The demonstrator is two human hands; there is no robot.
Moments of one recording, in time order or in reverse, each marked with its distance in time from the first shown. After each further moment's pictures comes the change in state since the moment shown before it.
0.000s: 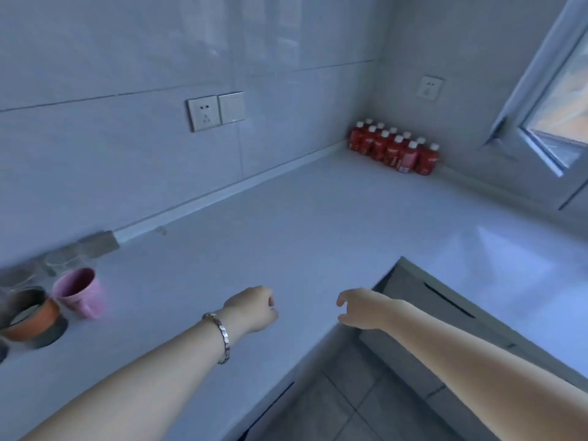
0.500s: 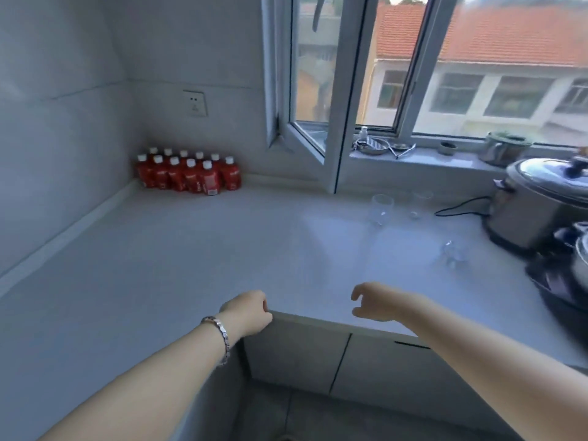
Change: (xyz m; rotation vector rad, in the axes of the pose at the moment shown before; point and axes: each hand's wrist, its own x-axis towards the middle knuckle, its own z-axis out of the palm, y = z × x) left_hand 0.130 0.366 0.060 0.288 -0.187 0.486; right_hand -0.095 0.351 -0.018 0.407 0.168 0.606
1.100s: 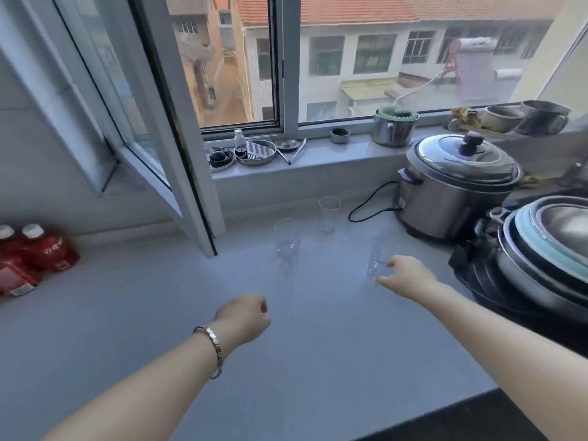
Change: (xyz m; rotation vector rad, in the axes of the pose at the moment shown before) left_hand 0.256 0.230 -0.026 0.233 -0.128 0.384; right_hand 0.131 0.252 -0.102 0.440 0.341 0.666
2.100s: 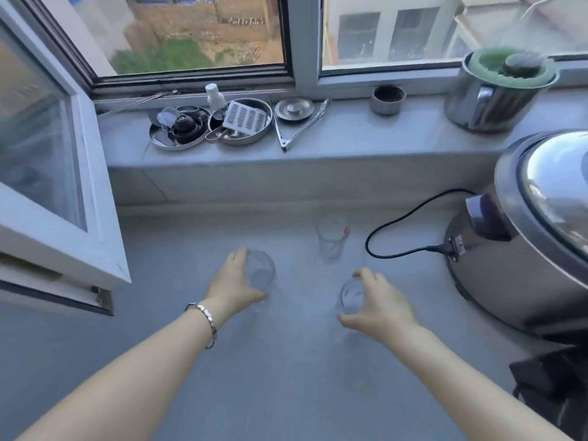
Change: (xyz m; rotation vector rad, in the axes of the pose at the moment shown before) left_hand 0.228 0.073 -0.014 -0.359 0.163 -0.302; right_hand 0.211 -0.019 0.003 0.003 -0.294 -0.346
